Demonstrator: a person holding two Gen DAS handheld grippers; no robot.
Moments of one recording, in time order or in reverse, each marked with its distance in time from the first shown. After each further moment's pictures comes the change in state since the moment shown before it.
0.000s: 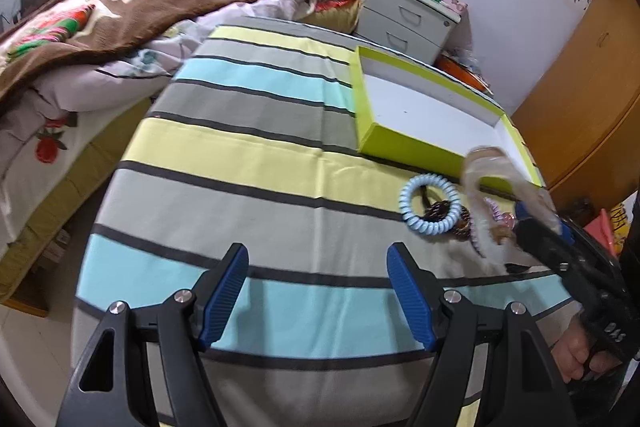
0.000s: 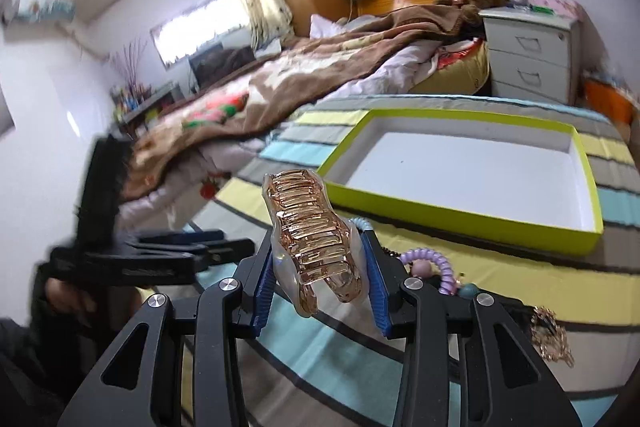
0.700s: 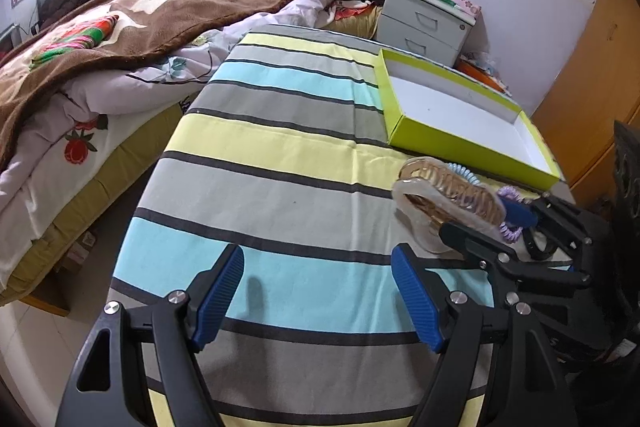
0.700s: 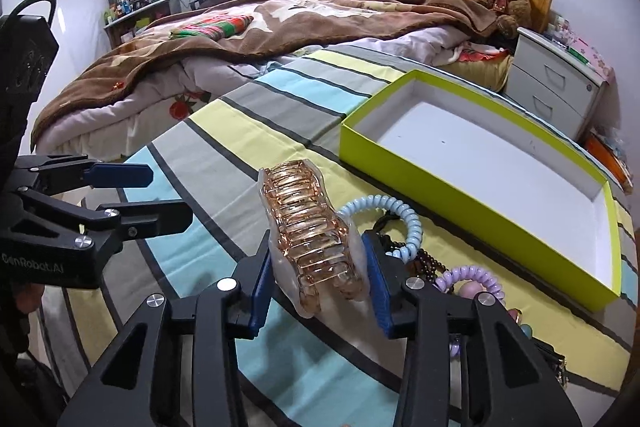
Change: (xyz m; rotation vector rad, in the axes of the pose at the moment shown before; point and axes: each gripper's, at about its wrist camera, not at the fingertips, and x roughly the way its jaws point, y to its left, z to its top) left arm -0.015 0.011 -0.019 0.009 -0.046 0.092; right arm 0.083 0.040 -0.015 -0.313 0.202 -0.177
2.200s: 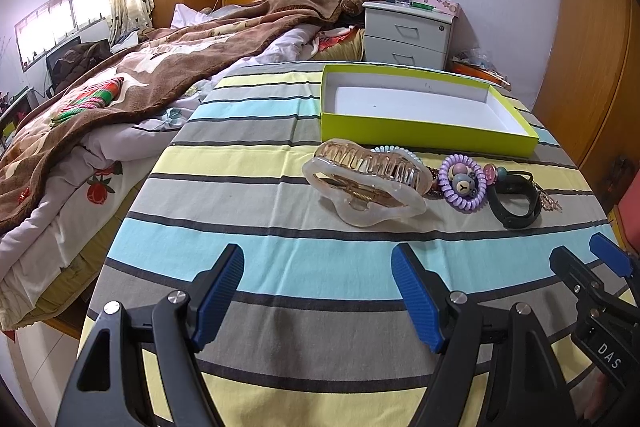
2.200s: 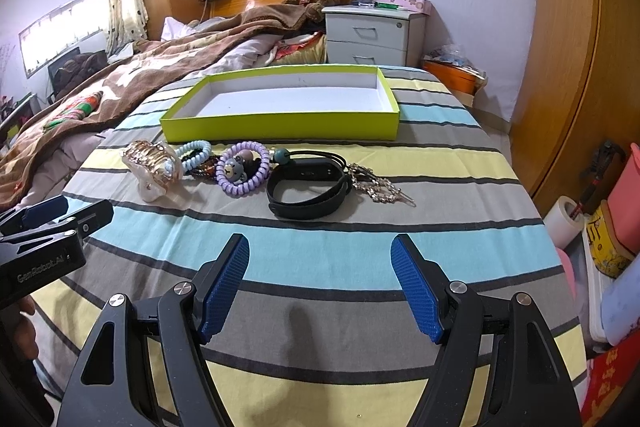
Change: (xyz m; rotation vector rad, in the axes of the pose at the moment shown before) left arm -0.021 -0.083 -0.040 0.147 -0.150 0.153; right arm -0.116 -0.033 -0.113 0.445 -0.116 -0.437
